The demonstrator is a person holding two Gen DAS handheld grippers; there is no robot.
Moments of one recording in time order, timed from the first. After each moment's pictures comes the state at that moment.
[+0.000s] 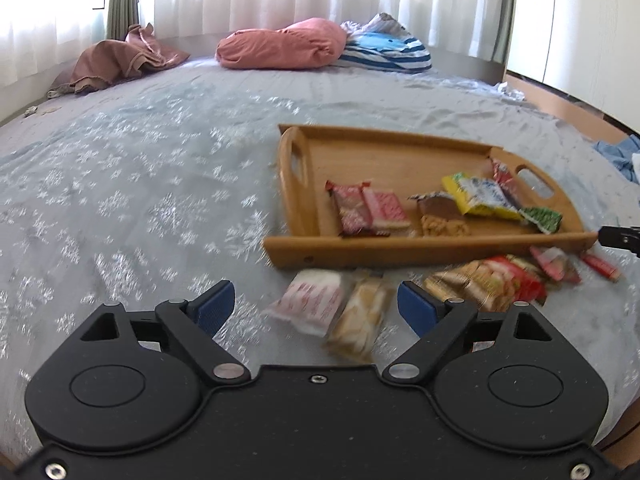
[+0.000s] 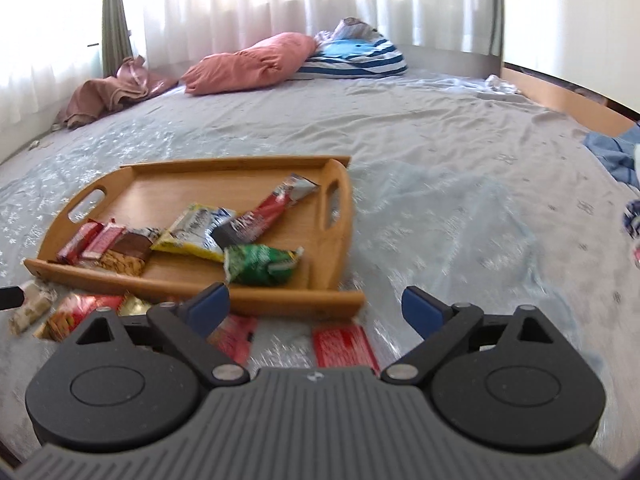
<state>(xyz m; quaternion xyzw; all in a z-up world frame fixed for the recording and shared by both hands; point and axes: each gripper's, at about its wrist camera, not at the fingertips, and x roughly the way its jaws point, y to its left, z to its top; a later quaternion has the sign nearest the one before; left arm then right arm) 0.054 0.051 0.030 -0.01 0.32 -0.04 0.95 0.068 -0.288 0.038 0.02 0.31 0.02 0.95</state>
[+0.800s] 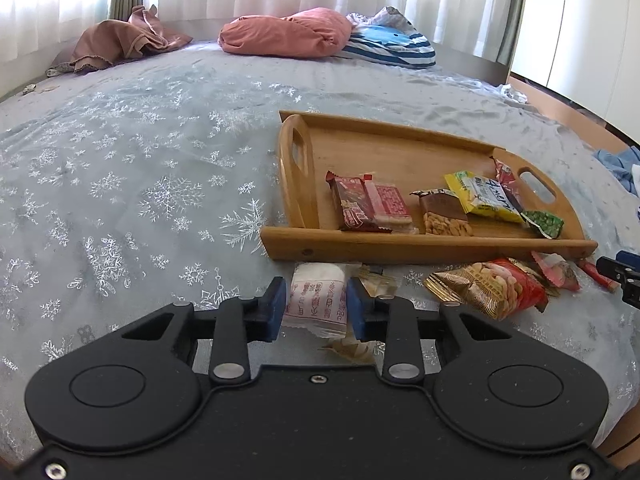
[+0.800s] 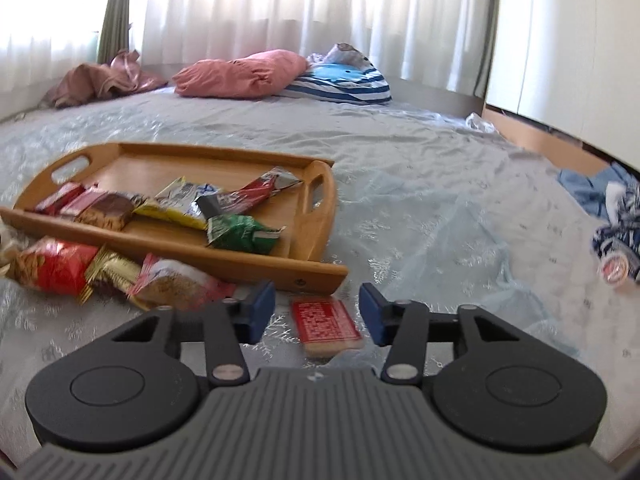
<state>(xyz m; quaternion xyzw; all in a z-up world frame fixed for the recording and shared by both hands) 0.063 0.053 0.024 -0.04 0.34 -0.04 0.94 0.038 -0.268 0.013 -0.06 0.27 -0.01 0.96</state>
